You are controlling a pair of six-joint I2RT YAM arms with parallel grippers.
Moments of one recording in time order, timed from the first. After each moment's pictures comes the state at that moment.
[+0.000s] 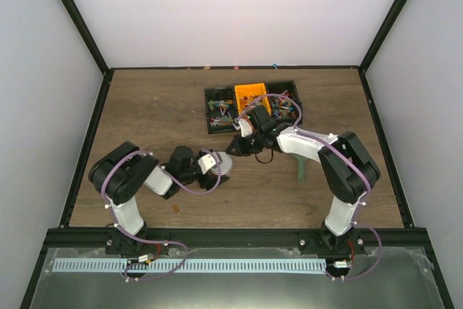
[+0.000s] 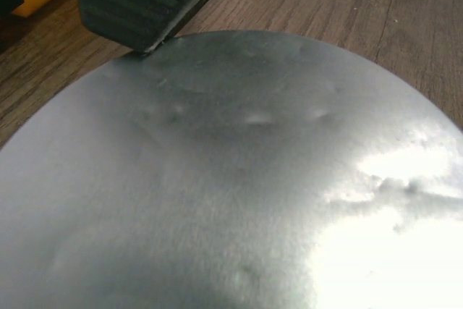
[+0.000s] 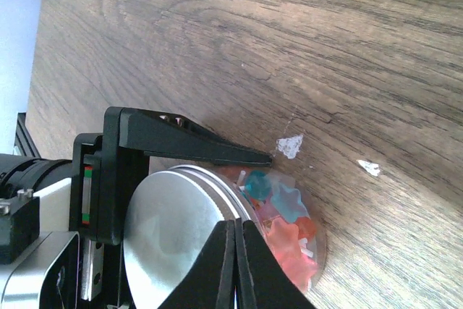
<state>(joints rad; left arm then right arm) -0.58 1.79 0.35 0.88 0.50 0.25 0.63 1.78 1.08 -0.24 -0.58 0.44</state>
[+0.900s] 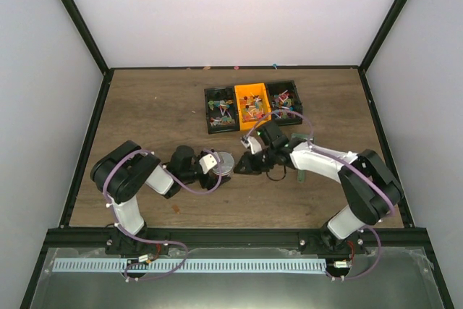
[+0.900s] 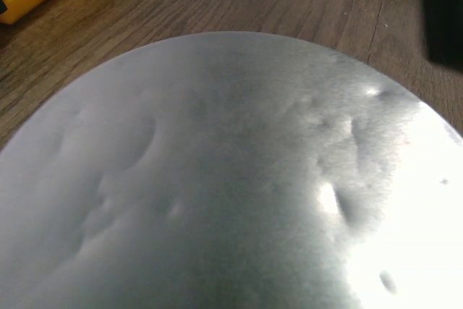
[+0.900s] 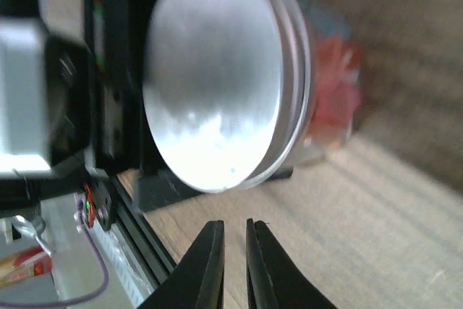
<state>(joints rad) -0.58 1.80 0.37 0.88 0.52 0.24 0.66 1.55 0.80 -0.25 -0.67 0.52</state>
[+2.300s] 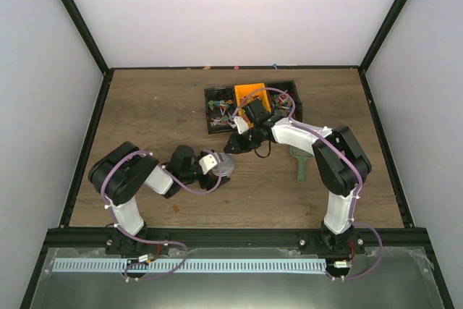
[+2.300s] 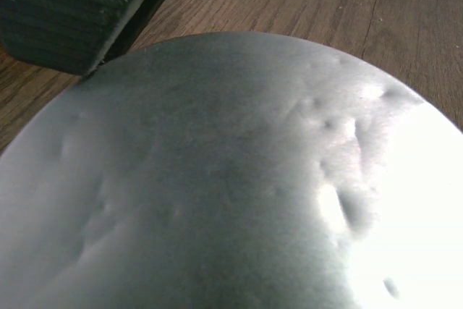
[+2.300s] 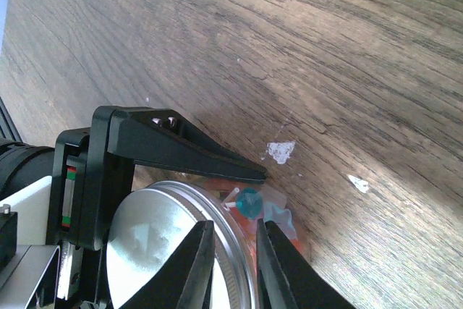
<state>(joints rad) -0.58 1.78 0.37 0.84 0.53 0.26 0.61 1.86 1.21 -0.41 -0.60 0.27</state>
